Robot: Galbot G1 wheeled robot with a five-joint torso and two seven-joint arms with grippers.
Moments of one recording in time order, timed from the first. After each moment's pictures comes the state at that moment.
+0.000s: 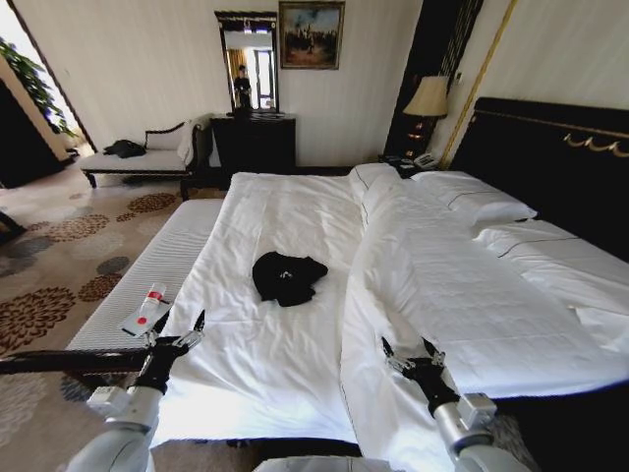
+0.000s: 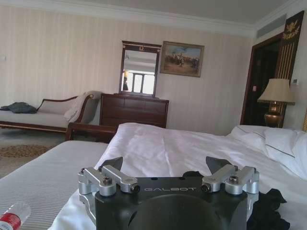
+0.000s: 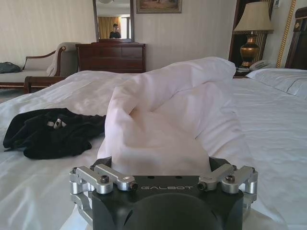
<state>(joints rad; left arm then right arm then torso) 1.85 -1.17 -0.80 -2.26 -0.58 -0.06 -0.02 -1.92 1.38 0.71 2.36 0.24 -0.22 -0.06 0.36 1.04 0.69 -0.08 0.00</state>
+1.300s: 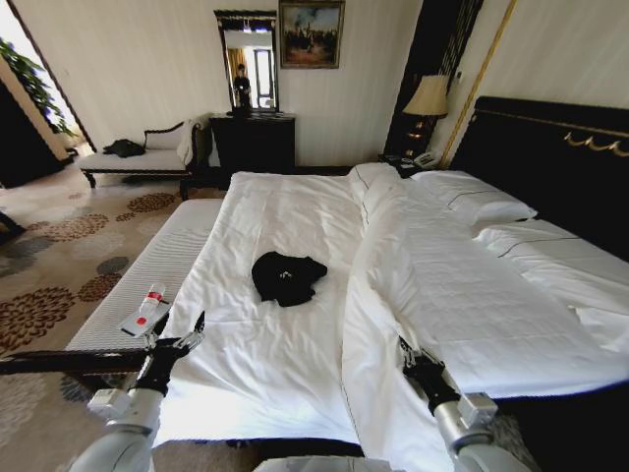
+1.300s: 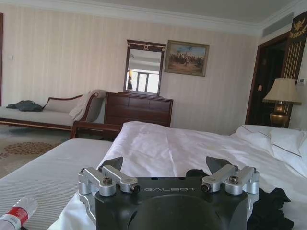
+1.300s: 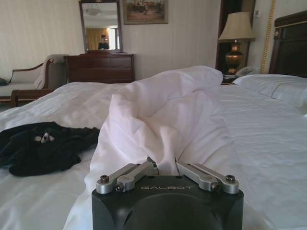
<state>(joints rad) 1.86 -1.20 -0.80 -2.26 -0.57 -0.06 -0.02 -1.91 1.44 0.75 2.37 0.28 -0.19 -0.05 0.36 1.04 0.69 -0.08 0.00</state>
